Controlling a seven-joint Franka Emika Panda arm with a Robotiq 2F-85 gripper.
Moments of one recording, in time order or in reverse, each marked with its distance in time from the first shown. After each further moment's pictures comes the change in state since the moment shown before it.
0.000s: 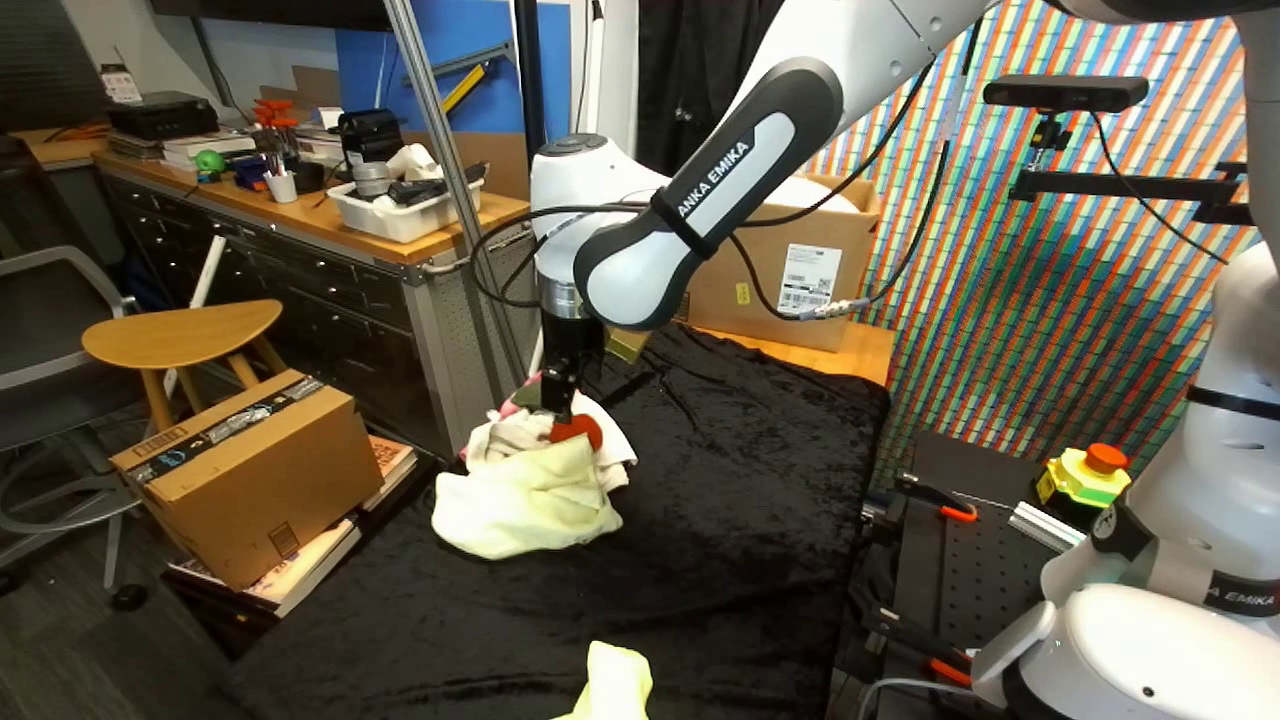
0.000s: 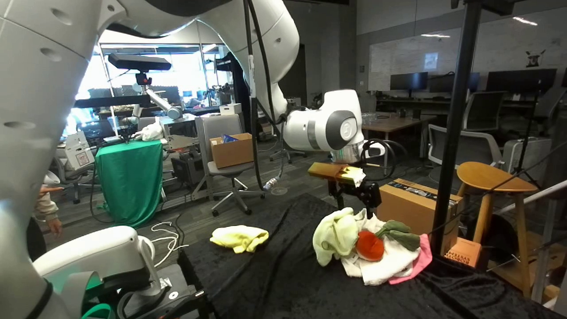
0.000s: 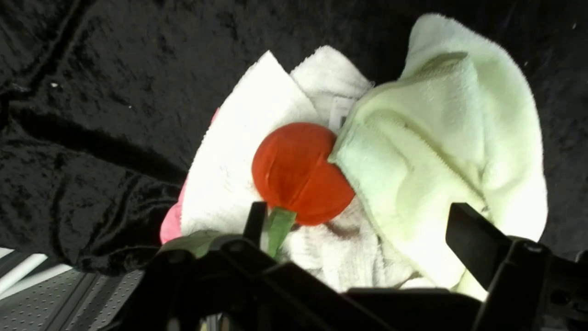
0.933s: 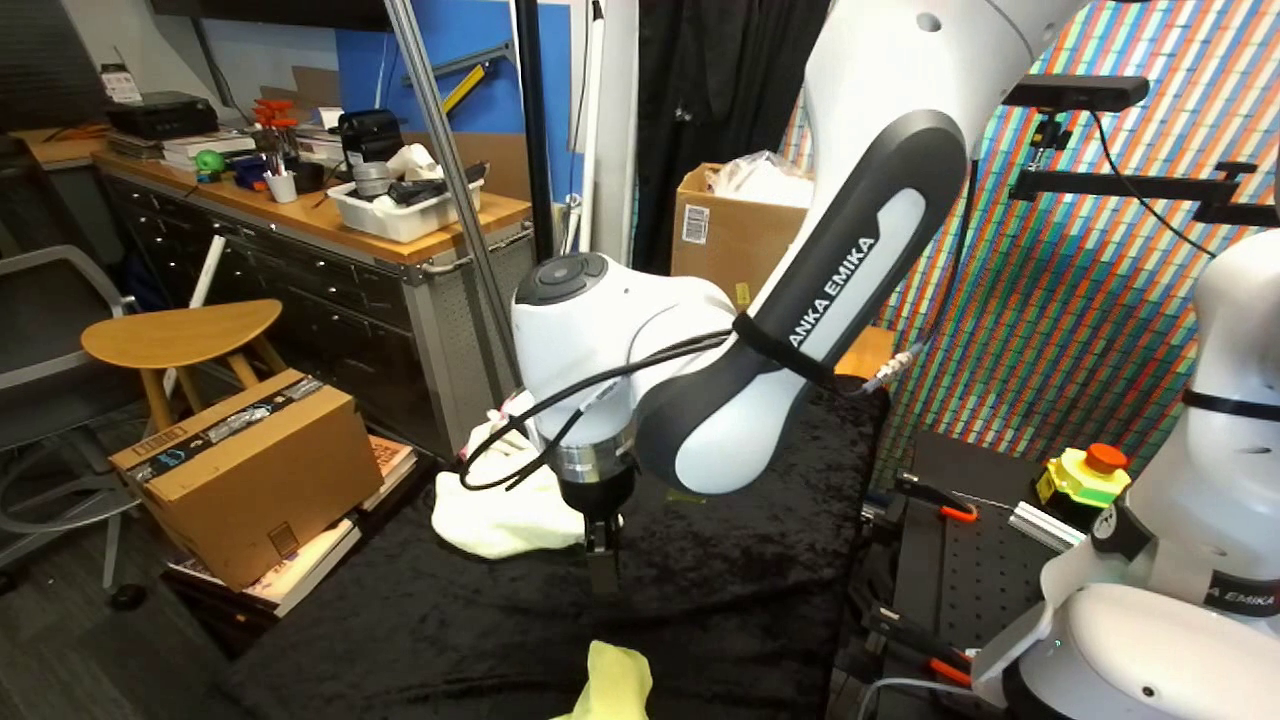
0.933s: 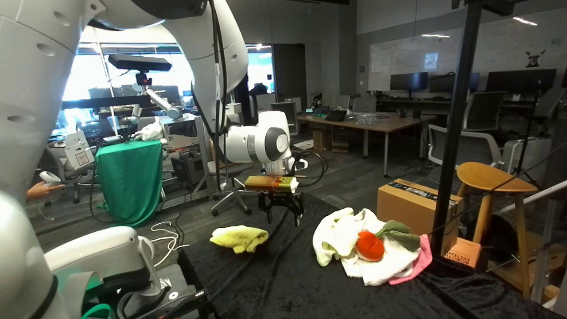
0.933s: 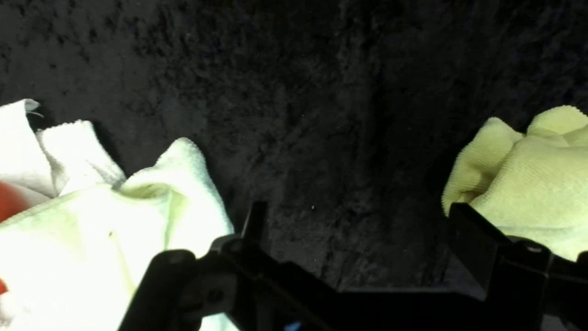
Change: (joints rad) arm 0.170 -0.057 0.138 -0.232 -0.088 0.010 -0.059
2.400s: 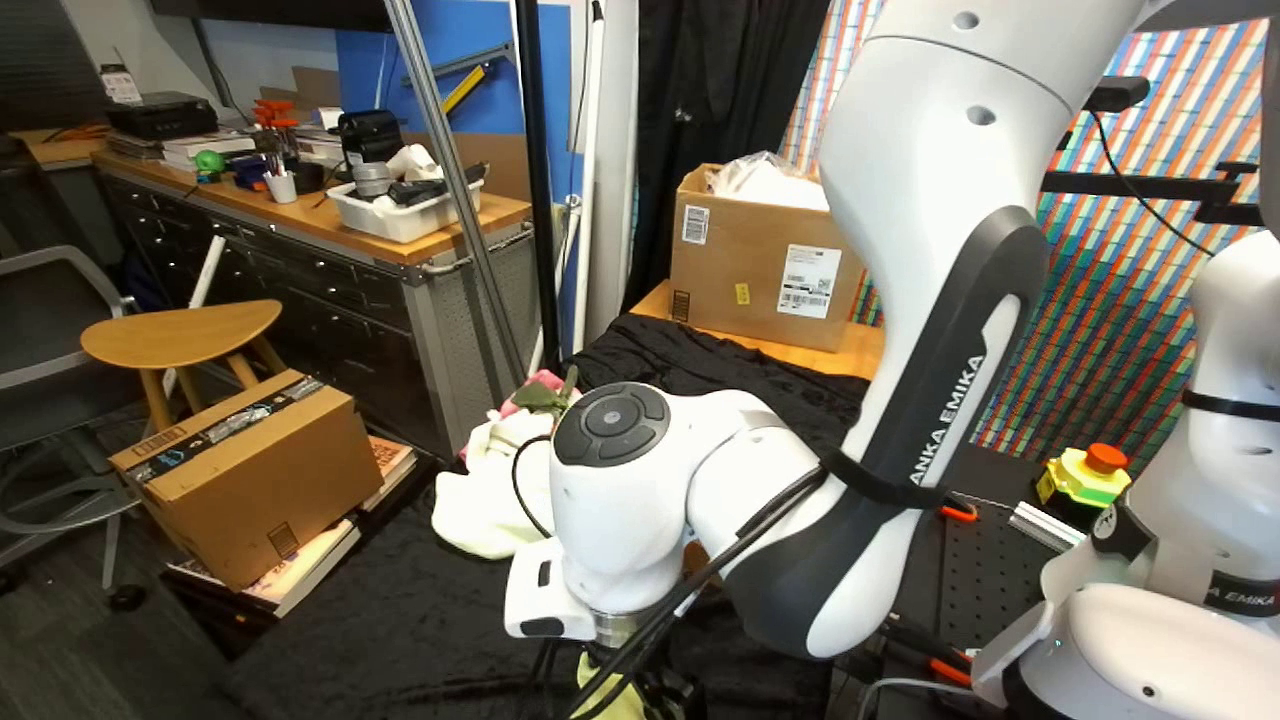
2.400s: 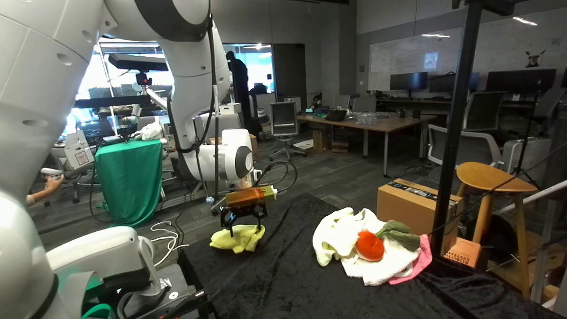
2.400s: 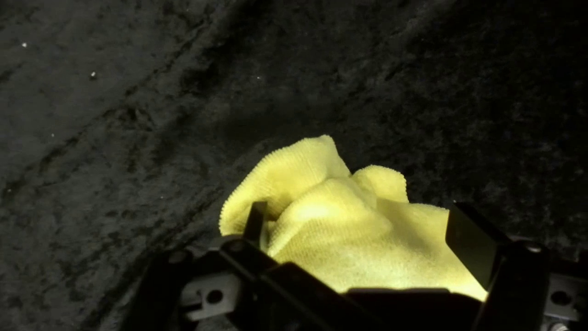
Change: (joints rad) arm 0.029 0.068 0.161 -0.092 -0.093 0.162 -0.497
